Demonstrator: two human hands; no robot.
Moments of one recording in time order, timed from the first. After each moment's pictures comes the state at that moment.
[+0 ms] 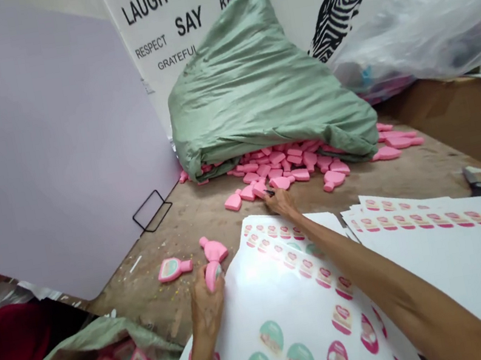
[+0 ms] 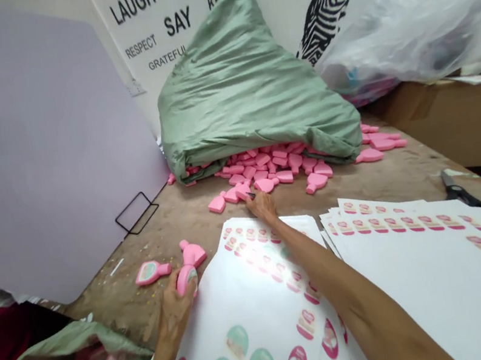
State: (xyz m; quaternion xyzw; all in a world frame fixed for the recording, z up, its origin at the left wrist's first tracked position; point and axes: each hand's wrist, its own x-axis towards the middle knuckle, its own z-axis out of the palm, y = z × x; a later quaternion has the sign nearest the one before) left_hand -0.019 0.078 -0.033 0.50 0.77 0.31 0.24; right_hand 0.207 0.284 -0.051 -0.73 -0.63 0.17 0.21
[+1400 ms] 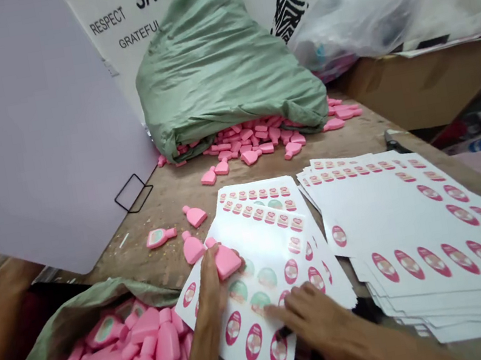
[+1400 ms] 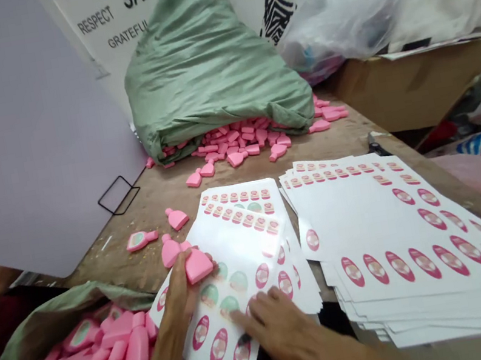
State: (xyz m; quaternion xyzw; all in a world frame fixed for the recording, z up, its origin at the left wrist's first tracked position) left_hand 0.044 0.004 -0.022 0.25 0.54 0.55 0.58; right_hand 0.241 -0.078 -0.021 -0.36 -0.91 0.13 0.17
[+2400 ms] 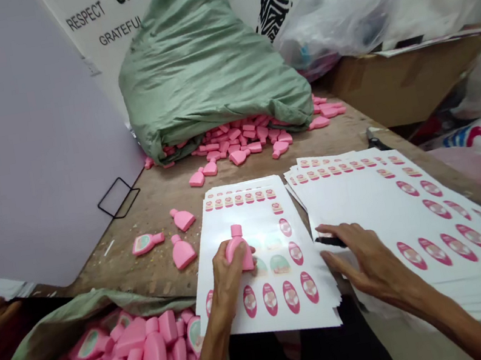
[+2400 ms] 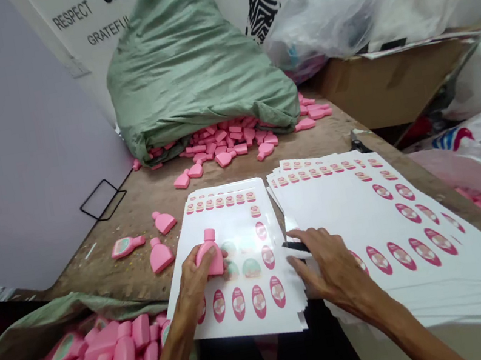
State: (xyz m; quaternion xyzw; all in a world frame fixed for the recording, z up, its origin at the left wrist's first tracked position) left_hand 0.087 0.002 -0.009 0.44 0.53 0.44 0.58; right_hand 0.340 -0.045 -0.025 -0.60 -0.76 0.05 0.25
